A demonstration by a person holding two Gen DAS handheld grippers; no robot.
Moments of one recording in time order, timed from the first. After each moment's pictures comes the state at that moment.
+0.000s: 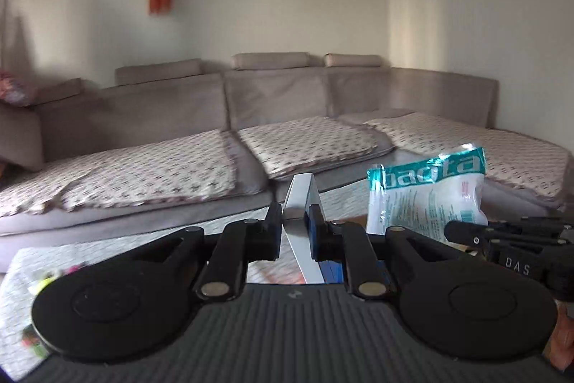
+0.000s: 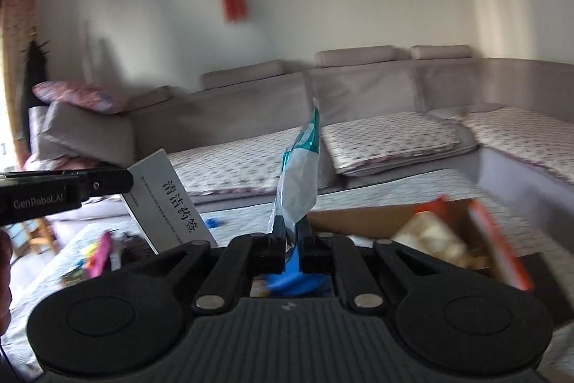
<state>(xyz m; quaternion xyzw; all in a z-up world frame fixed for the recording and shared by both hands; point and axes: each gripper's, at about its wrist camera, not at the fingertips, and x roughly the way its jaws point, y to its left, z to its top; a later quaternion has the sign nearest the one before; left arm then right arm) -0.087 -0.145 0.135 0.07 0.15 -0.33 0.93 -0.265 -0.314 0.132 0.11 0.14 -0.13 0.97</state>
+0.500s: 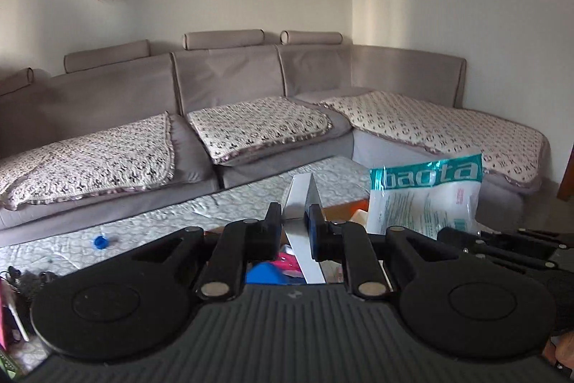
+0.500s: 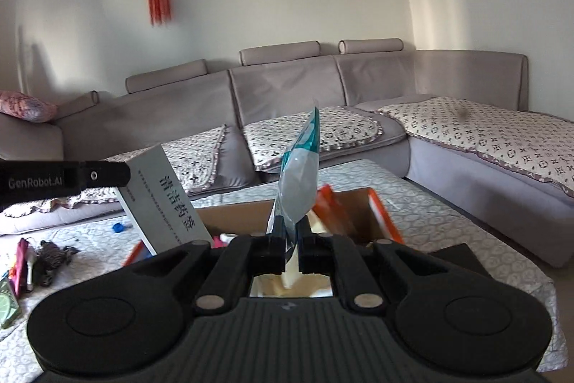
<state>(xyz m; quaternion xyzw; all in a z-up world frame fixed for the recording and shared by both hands) -0.057 -0.226 0.102 0.09 0.18 -0.38 0.90 -0.258 -0.373 0.084 0.13 0.15 -0.22 0.95</state>
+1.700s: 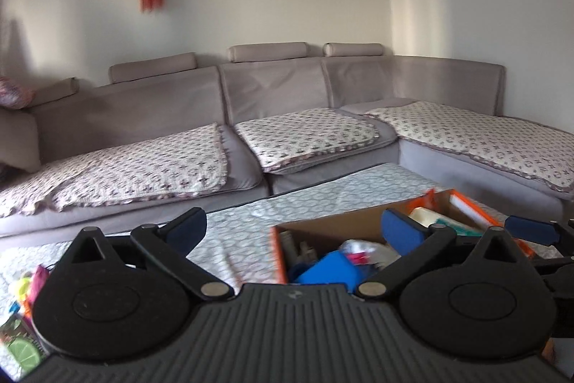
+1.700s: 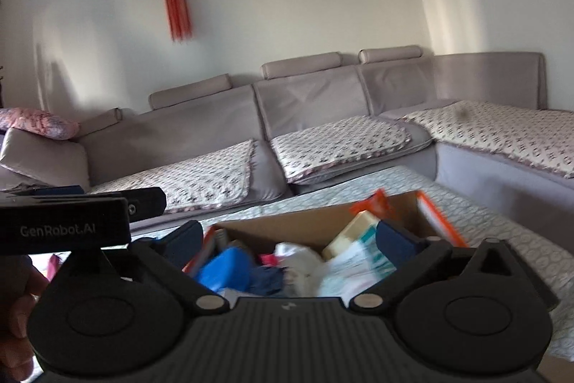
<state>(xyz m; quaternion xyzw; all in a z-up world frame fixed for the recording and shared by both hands) -0.090 -0.177 0.110 0.09 0.15 -0.31 0.93 -0.250 -0.332 0.102 0.14 0.13 -0.17 0.97</state>
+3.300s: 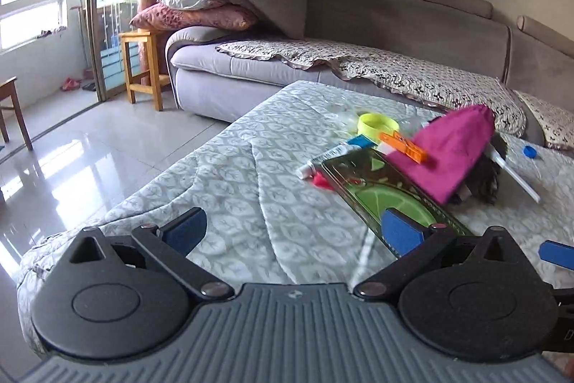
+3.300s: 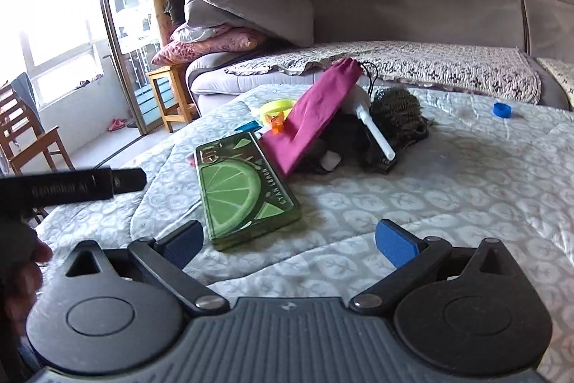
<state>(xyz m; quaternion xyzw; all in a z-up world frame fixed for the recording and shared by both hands) -0.083 0.094 0.041 -0.05 0.27 0.06 0.96 -0.086 -0.050 0.023 0.05 0.26 0.17 0.95</state>
